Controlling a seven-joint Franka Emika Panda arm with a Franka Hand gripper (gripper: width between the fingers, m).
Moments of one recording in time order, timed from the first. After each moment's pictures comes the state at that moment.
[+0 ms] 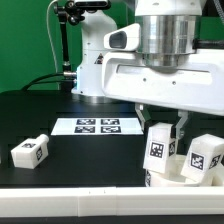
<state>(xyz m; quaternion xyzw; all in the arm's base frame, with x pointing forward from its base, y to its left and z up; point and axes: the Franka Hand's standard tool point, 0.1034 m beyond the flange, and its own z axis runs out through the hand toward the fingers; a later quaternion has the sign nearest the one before) 0.609 0.056 0.082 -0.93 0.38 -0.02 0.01</state>
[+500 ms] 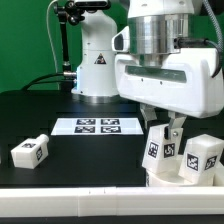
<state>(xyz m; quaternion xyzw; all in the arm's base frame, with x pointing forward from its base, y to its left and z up) 0.612 0.055 0.082 -0.80 0.60 -0.01 0.05</state>
